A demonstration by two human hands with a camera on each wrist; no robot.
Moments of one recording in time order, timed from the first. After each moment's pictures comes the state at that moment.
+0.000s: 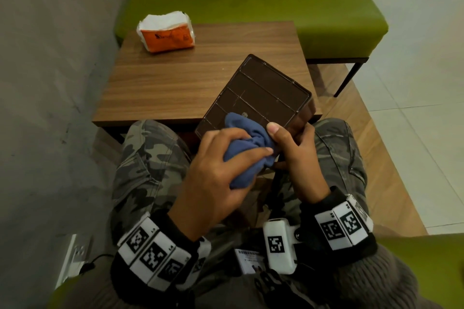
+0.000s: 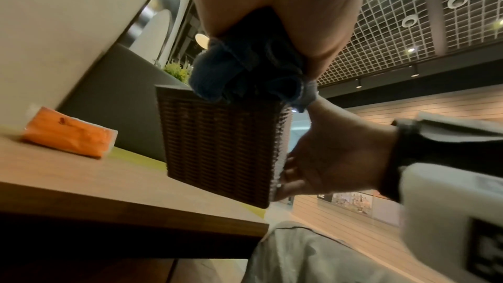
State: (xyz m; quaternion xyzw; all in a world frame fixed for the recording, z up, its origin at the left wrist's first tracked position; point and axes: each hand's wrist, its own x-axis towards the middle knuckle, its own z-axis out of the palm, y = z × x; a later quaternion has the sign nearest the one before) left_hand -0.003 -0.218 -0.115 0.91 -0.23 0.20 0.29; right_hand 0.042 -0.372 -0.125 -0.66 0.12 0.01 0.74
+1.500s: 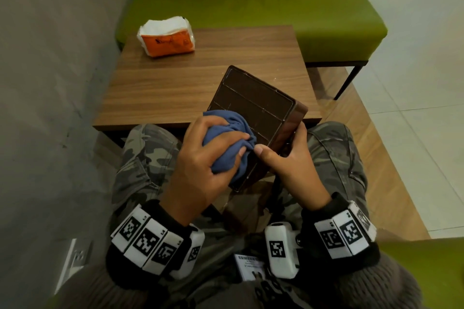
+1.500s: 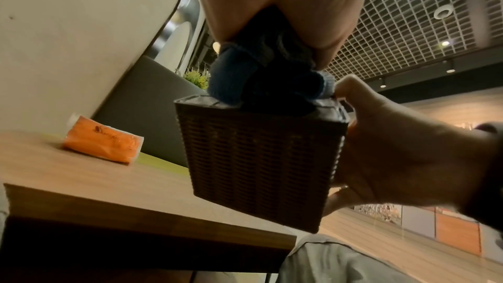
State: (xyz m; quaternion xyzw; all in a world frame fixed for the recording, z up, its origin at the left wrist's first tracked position) left_hand 0.017 -0.206 -0.110 0.88 -0.19 0.21 0.38; right_hand 0.044 -0.380 -0.136 -0.72 0.00 0.02 0.69
